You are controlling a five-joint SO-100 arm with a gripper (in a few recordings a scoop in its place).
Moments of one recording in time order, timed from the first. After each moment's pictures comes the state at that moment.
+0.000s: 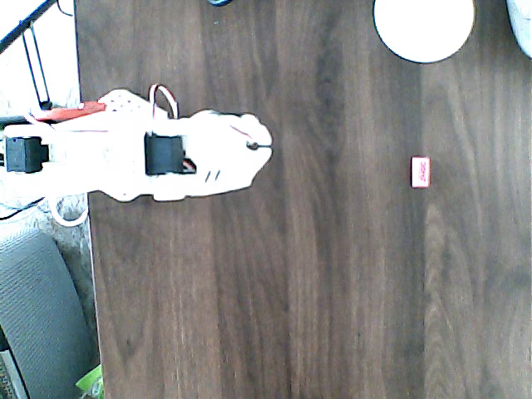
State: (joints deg) arm -0.3 186.7 173.8 66.6 -86.2
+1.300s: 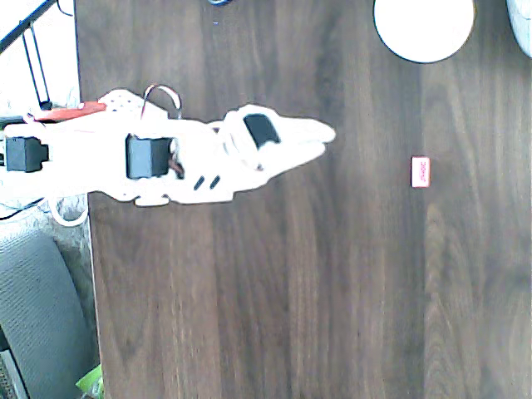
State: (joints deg) arm 0.9 186.6 158.3 50.4 -34.9
